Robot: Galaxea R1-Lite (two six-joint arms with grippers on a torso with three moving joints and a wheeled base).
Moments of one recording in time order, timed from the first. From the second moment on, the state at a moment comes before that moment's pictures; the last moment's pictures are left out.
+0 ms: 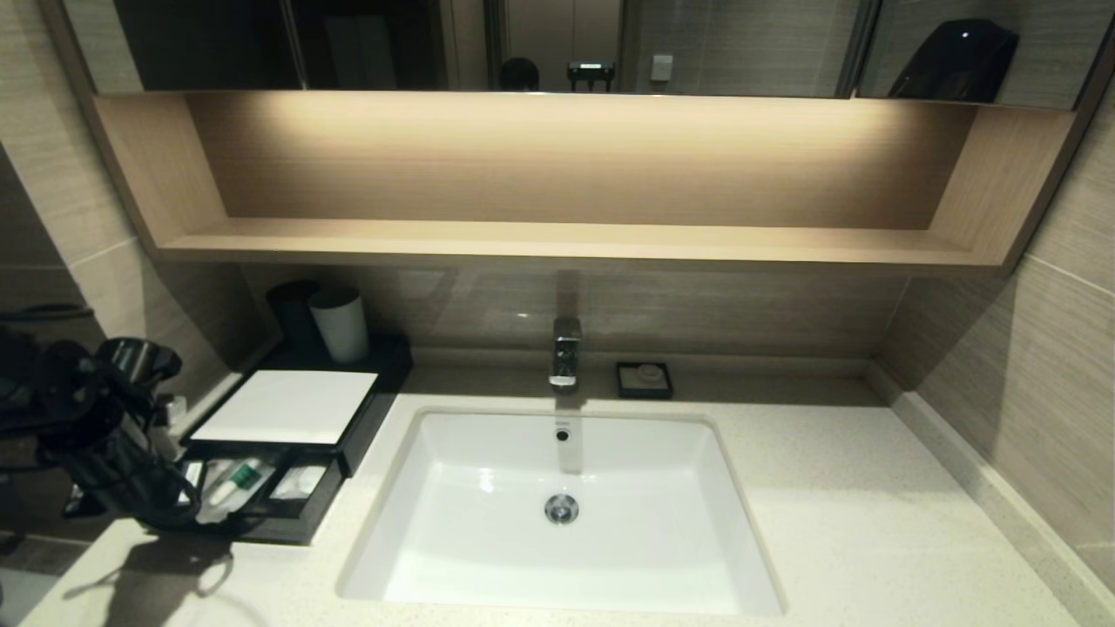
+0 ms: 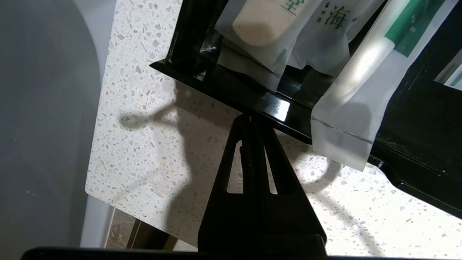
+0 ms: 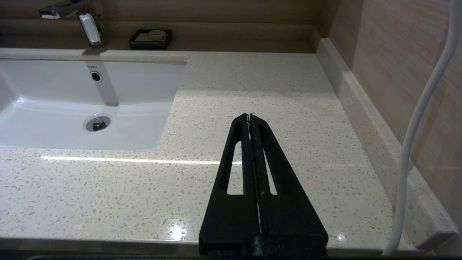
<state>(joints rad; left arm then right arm) 0.28 1.99 -1.09 0.36 0.16 0.02 0.00 0.00 0.00 0.01 -0.01 -0.01</state>
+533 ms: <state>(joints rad) 0.28 2.03 -1.16 0.36 0.16 0.02 0.00 0.00 0.00 0.01 -0.01 -0.01</state>
